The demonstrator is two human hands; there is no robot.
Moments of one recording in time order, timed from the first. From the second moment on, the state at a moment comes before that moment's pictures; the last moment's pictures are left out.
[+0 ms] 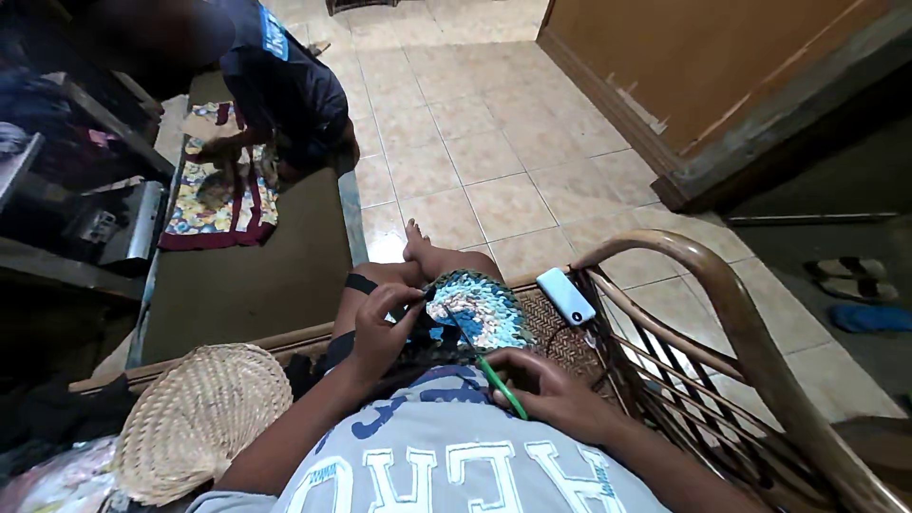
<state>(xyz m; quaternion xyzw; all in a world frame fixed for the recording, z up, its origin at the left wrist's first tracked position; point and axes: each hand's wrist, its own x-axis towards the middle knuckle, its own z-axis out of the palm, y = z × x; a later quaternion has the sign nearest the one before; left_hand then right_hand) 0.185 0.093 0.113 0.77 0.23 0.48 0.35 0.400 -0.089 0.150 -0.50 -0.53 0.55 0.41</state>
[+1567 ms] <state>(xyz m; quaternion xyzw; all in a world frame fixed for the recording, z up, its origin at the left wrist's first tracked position) 0.096 0.109 0.124 0.85 0.27 0.44 0.13 0.400 -0.094 0.143 -0.55 -0.47 0.54 0.42</state>
